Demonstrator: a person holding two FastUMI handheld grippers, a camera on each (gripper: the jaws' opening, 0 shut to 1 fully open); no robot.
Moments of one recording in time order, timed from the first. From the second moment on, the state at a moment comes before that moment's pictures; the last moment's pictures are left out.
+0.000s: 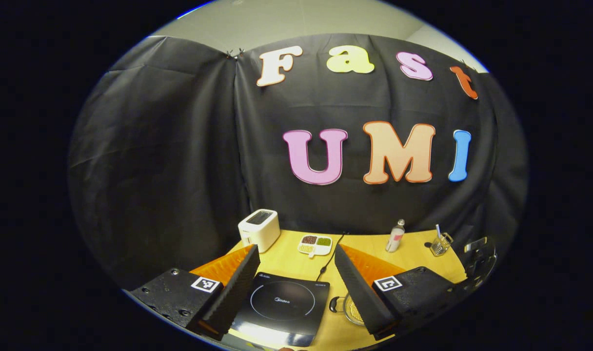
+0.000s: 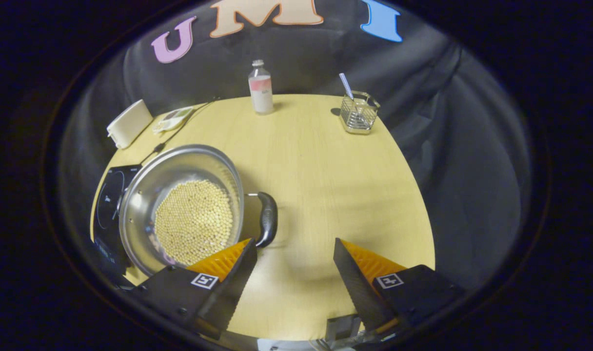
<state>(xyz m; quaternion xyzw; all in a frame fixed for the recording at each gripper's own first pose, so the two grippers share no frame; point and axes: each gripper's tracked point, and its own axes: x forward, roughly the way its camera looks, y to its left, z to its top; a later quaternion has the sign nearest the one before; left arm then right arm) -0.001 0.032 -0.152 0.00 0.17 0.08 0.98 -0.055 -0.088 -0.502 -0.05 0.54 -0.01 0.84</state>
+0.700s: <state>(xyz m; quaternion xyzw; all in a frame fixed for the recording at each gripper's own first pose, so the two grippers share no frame) 0.023 -0.031 -0.347 -0.04 0.39 -0.02 0.92 -0.047 -0.063 -0.517 -0.04 0.55 0.01 0.83</state>
